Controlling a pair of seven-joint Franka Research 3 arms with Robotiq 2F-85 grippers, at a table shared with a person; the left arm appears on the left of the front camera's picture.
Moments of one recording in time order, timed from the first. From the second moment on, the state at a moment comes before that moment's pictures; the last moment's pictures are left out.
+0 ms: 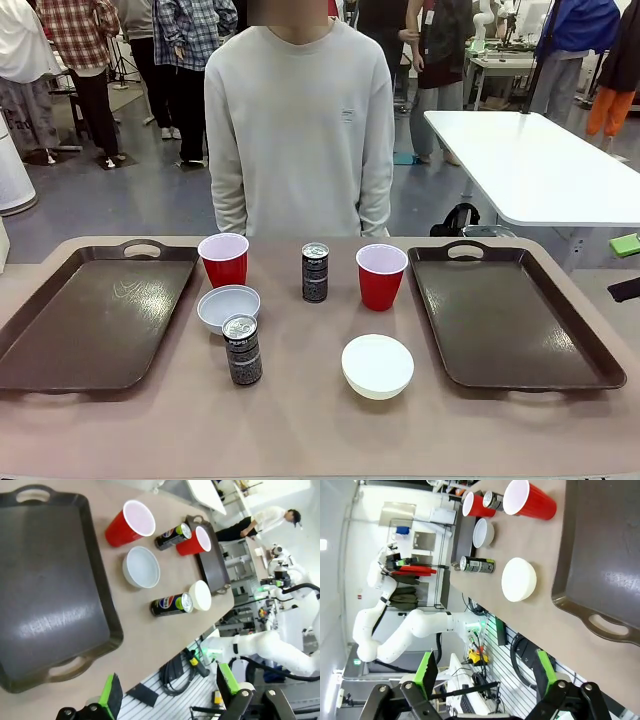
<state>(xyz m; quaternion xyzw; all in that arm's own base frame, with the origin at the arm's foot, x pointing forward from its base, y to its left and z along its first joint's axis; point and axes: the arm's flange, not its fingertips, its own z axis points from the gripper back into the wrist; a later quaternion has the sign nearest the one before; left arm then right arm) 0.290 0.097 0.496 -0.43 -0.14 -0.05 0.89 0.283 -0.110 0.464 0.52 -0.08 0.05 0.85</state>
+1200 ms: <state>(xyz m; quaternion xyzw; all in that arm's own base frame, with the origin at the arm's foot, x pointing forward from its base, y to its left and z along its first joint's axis) 0.292 0.094 0.498 -0.41 -0.14 -0.05 0.90 0.282 -0.112 0.463 0.52 -0.08 0.04 0.85</state>
